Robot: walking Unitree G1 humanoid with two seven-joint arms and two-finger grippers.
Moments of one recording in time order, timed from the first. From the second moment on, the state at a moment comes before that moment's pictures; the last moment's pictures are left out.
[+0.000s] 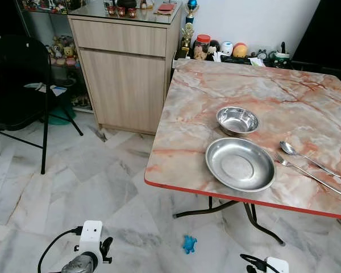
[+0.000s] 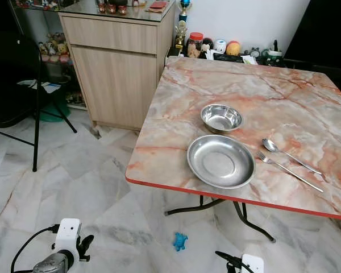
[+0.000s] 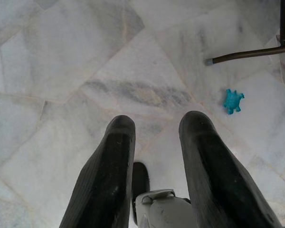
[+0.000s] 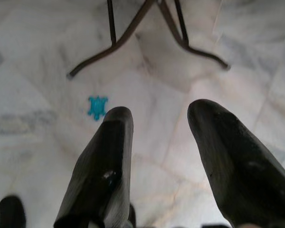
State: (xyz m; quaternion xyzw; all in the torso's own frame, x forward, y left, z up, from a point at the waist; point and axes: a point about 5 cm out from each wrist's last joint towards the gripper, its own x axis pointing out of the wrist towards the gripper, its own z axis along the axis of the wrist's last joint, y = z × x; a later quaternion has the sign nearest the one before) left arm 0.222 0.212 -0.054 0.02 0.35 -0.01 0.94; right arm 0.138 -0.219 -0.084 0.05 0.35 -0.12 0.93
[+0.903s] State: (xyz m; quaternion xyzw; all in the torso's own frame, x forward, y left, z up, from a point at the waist) left arm 0.210 0.214 -0.060 0.02 0.36 0.00 0.93; right arm 0.235 -0.212 0.120 -0.01 -0.09 -0.13 0.99
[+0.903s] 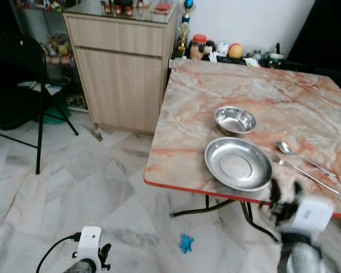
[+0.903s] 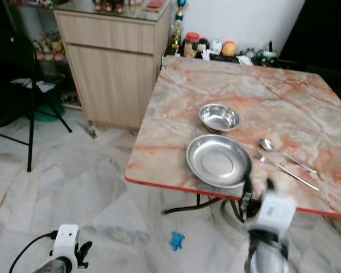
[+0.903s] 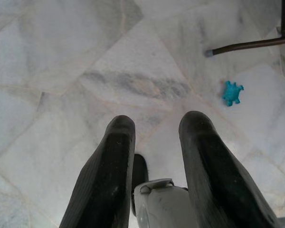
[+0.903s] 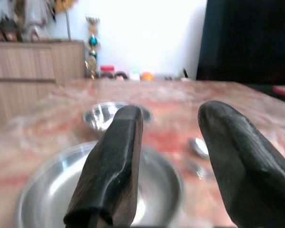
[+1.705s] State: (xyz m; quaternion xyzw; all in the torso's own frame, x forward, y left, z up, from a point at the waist) left arm 0.207 0.213 -0.062 0.02 0.36 0.01 0.93; right arm 0.295 -0.240 0.096 0.12 0.07 -0.16 0.98
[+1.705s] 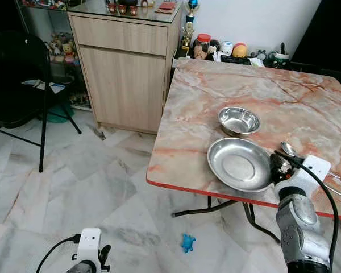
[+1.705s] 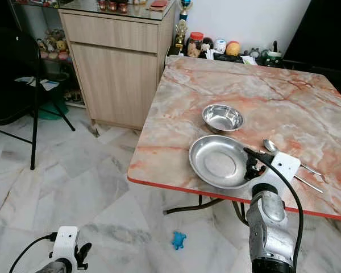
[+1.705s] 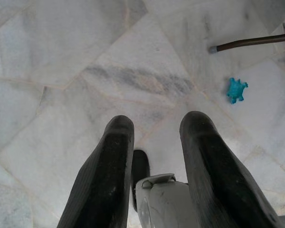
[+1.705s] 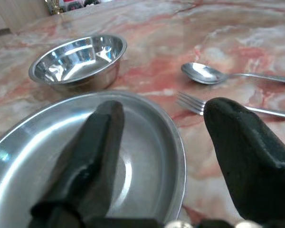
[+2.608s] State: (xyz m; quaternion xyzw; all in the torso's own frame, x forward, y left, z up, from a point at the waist) left arm 0.199 0.215 -0.066 0.02 0.37 0.01 0.93; right arm 0.320 -0.241 0.079 0.22 0.11 -0.15 0.96
